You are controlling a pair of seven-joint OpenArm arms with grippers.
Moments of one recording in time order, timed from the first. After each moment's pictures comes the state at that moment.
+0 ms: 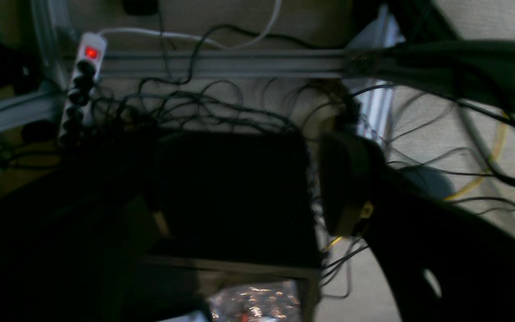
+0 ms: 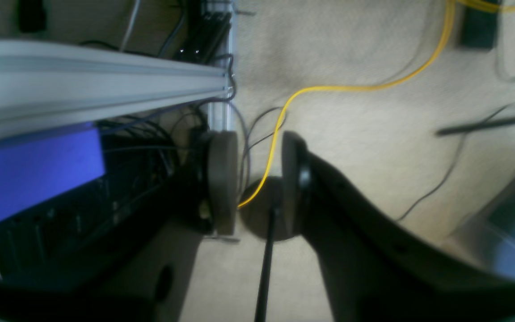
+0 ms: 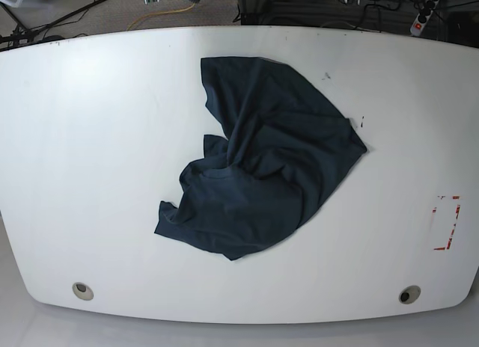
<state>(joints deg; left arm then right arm) 35.3 -6.8 -2.4 46.0 -2.7 -1.6 -8.6 -36.9 5.8 8.4 52.6 -1.8 18.8 5.6</state>
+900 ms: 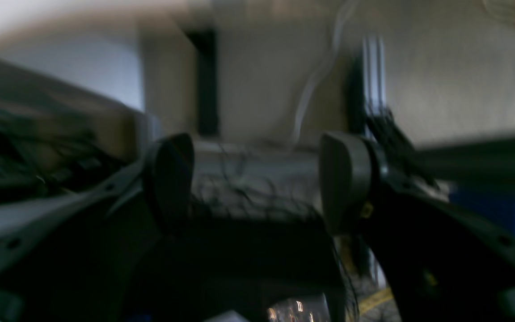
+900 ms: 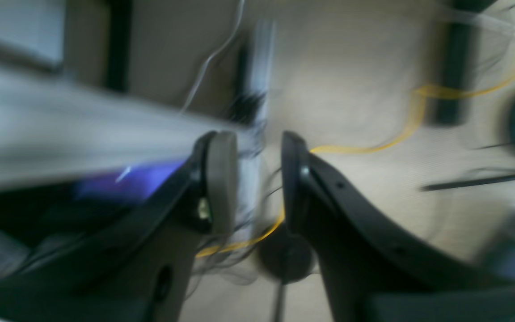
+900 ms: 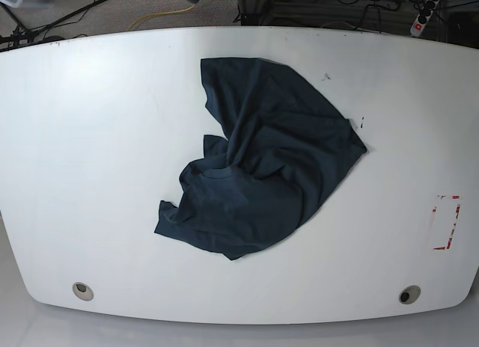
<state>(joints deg) 69.0 -7.0 -11.7 105.1 -2.7 -1.6 -7.5 -63.4 6.3 11.8 102.0 11.2 18.8 -3.6</state>
